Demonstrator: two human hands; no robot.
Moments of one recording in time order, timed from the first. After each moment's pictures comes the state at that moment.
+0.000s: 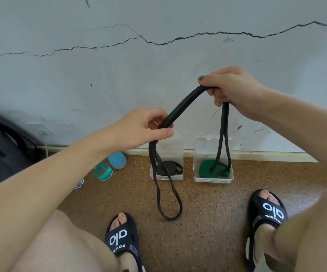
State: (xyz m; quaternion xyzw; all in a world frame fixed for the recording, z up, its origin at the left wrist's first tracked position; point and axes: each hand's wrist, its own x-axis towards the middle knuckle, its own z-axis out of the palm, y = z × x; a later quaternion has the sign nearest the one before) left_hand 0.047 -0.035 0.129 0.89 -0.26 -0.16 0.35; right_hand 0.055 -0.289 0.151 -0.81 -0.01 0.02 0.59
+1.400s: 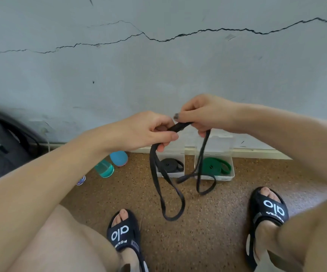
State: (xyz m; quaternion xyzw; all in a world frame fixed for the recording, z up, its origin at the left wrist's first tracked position) left_hand 0.032 -0.041 0.141 0.89 -0.29 -0.23 0.26; right_hand 0.032 -0.247 0.138 -0.87 -0.12 0.19 0.44
